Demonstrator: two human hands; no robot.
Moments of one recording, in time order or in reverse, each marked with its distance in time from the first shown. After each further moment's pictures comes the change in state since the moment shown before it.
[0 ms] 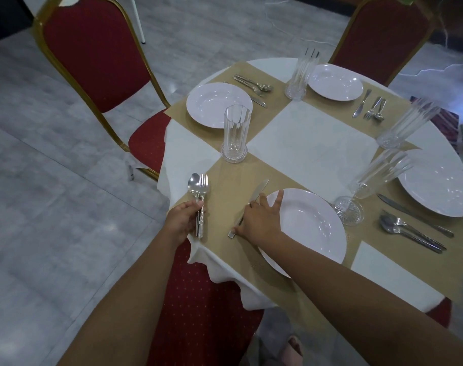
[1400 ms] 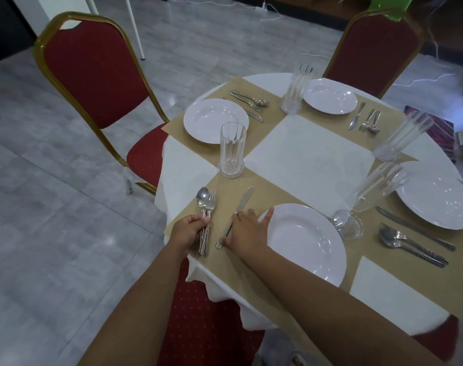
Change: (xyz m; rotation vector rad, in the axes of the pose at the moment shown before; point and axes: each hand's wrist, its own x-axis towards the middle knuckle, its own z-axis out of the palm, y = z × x) left_hand 0.028 -0.011 0.012 0.185 0.030 0.020; right_hand 0.013 -0.020 -0.001 0.131 0.013 0.030
